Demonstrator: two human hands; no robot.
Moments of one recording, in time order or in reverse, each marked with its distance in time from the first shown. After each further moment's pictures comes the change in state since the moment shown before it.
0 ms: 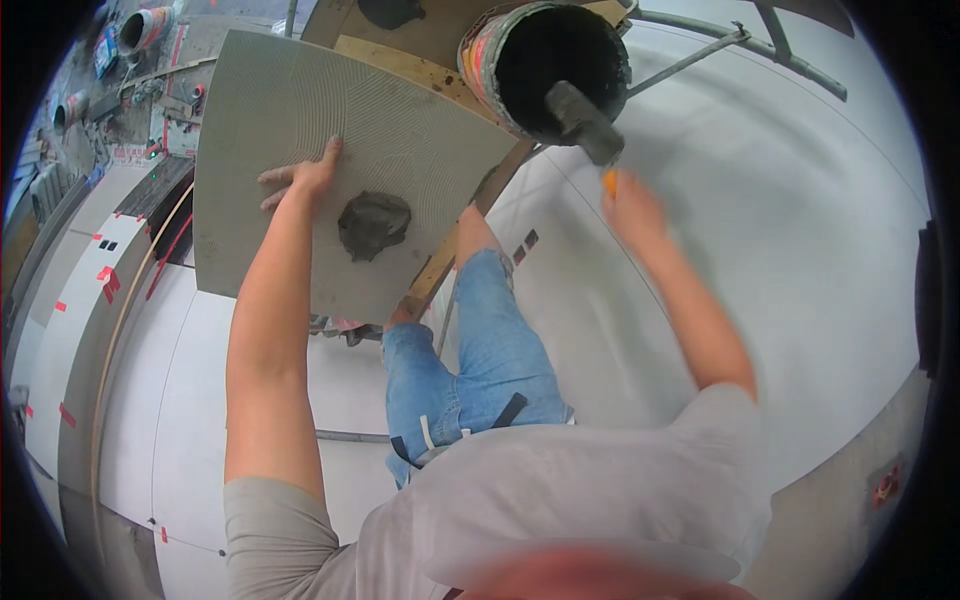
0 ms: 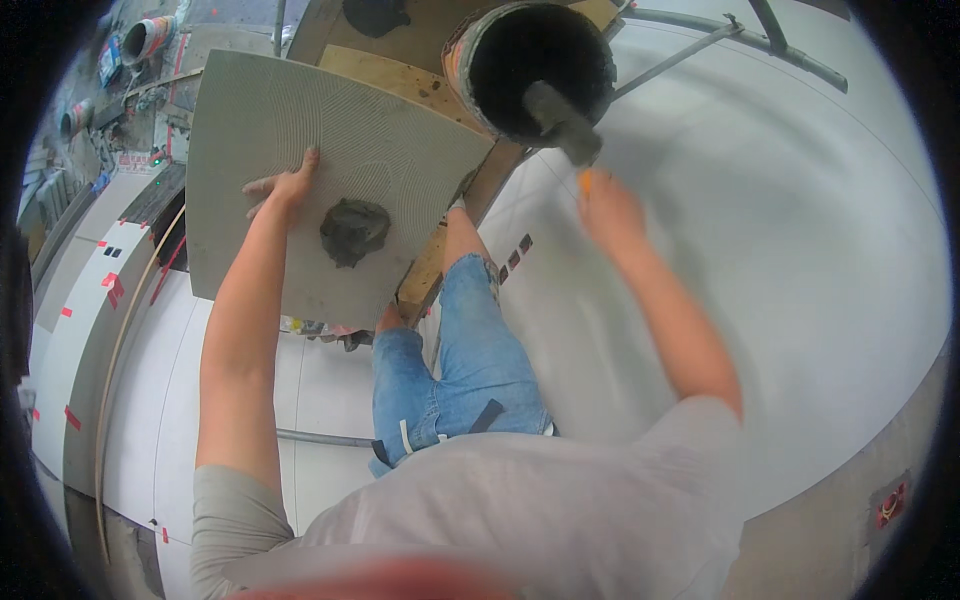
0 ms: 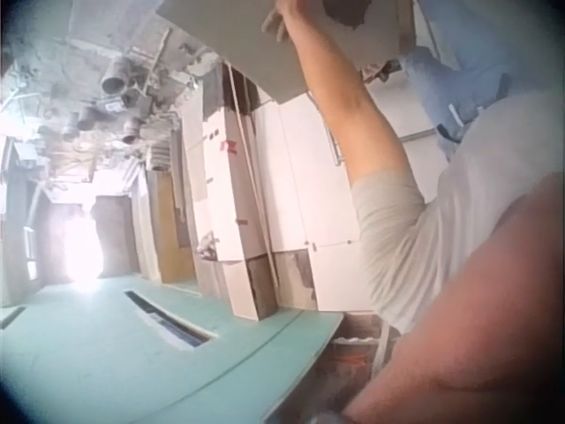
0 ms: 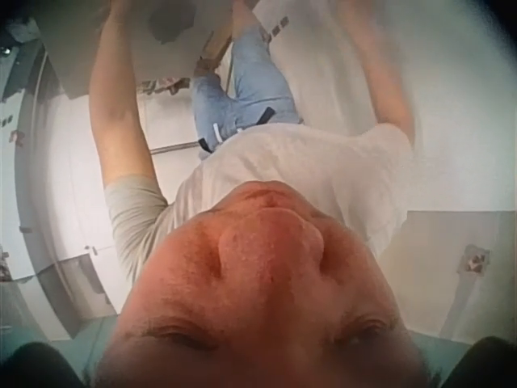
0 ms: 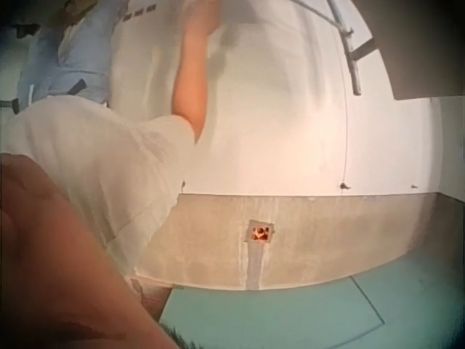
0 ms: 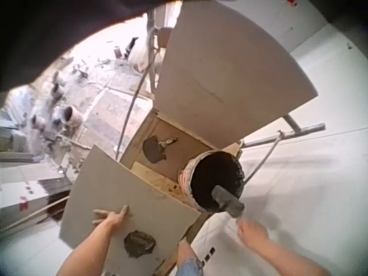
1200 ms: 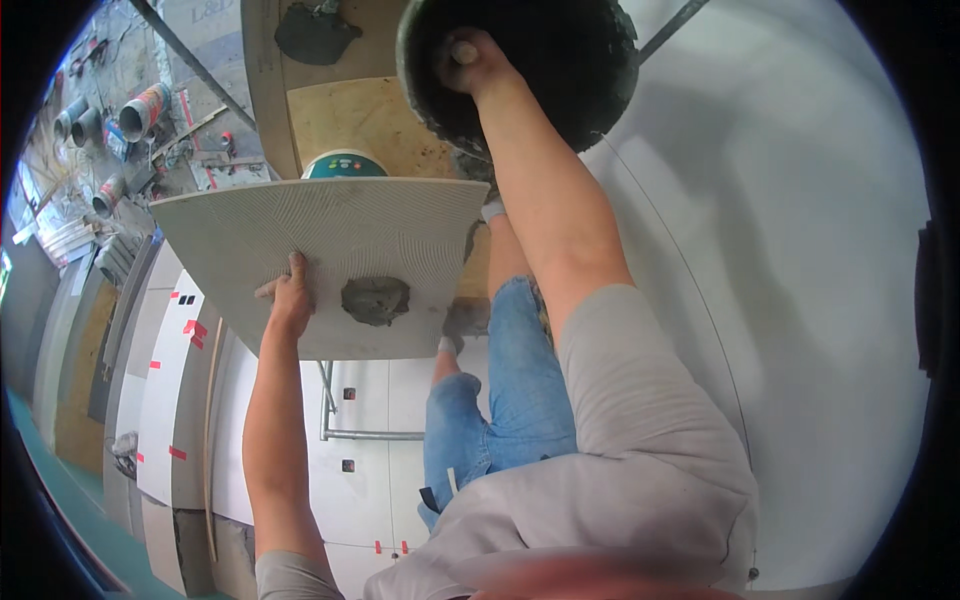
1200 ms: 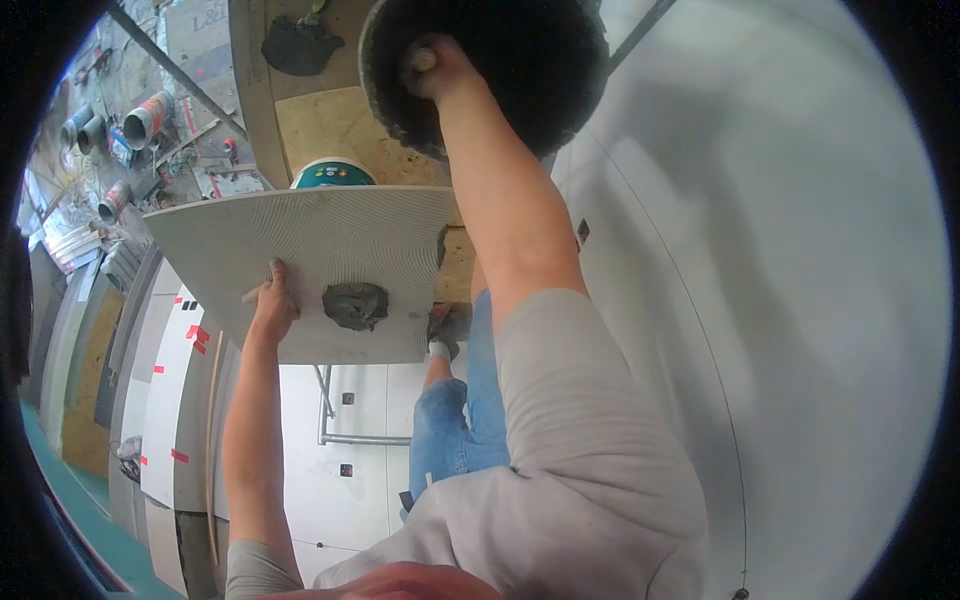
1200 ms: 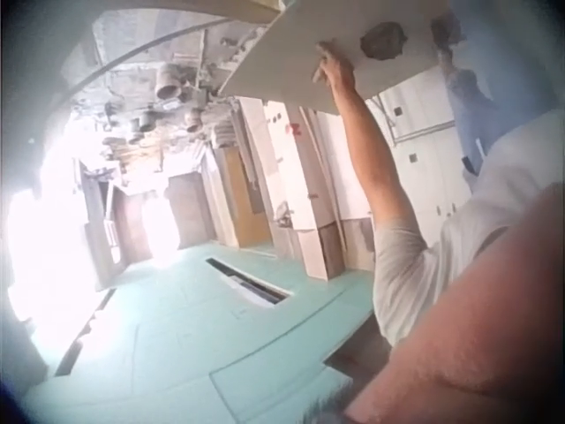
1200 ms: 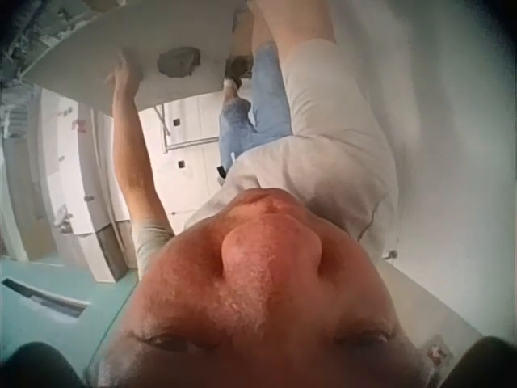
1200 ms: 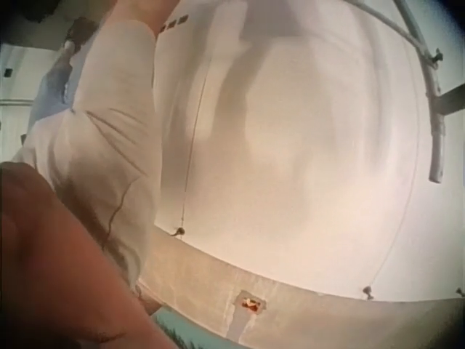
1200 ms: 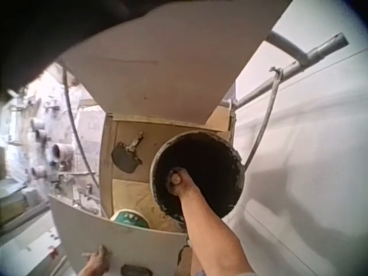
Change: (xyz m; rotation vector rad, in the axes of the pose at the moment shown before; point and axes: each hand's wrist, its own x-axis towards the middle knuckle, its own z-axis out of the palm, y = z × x) left_hand 0.035 -0.047 -0.012 0.010 -0.141 0.067; right_hand 0.377 -0.116 0.198 2.559 -0.431 0.491
